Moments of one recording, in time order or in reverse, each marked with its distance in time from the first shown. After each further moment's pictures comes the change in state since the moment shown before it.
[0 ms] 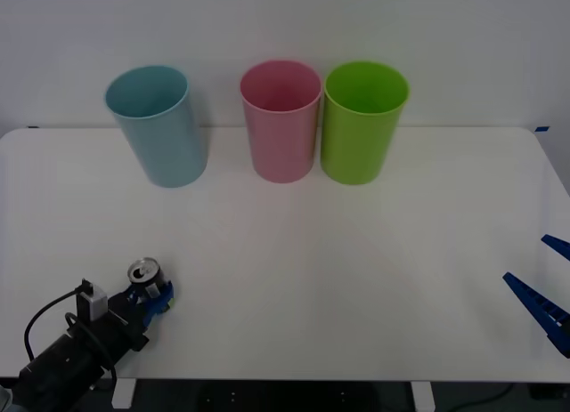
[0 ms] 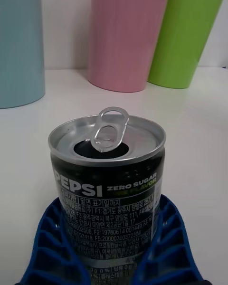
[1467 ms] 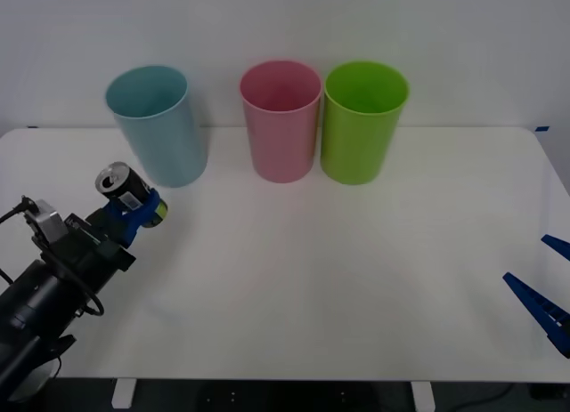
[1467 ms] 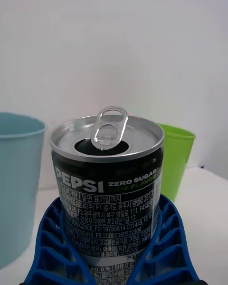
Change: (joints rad) right arm 0.000 0.000 0.000 0.000 0.000 0.000 0.000; left arm -0.030 0.001 0.039 -0.414 0.099 0.069 0.295
